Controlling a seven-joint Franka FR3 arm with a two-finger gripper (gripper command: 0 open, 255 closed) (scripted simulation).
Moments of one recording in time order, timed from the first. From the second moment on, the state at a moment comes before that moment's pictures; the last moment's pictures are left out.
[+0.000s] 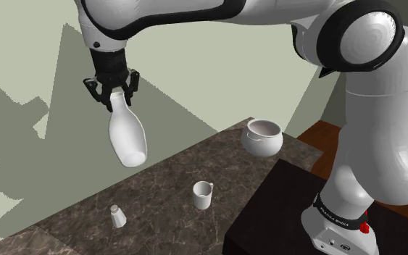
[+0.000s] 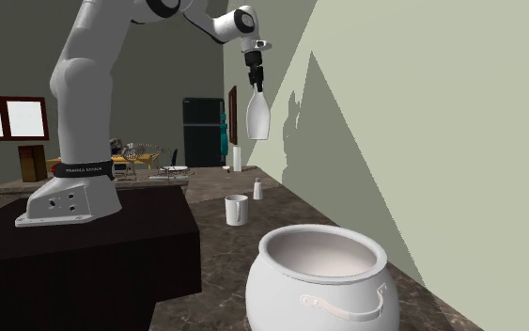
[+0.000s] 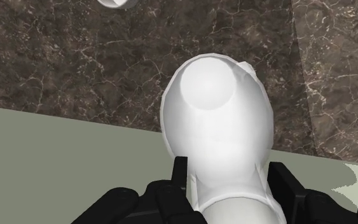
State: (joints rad) arm 0.39 0.38 0.19 -1.28 -0.17 1.77 0.64
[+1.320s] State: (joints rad) arm 0.38 0.39 0.18 -1.53 -0.18 2.03 0.68
